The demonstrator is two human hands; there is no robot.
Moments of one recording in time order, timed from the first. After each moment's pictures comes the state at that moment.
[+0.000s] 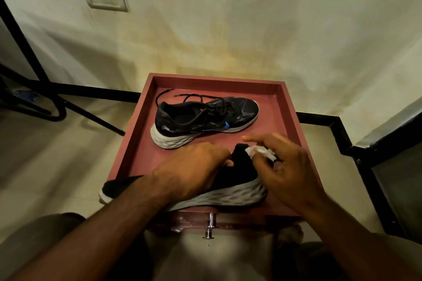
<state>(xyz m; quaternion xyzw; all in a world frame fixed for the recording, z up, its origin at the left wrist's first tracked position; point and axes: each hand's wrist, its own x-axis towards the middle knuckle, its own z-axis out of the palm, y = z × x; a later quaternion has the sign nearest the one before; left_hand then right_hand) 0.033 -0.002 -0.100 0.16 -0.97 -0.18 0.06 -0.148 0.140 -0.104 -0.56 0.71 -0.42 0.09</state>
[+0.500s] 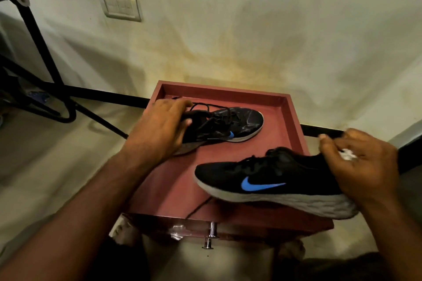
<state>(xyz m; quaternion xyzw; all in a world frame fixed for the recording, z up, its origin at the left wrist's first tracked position) 0.059 -0.073 -0.076 0.36 -0.91 -0.08 0.19 -0.223 0.168 -0.067 -0.49 0.77 -0.37 -0.15</state>
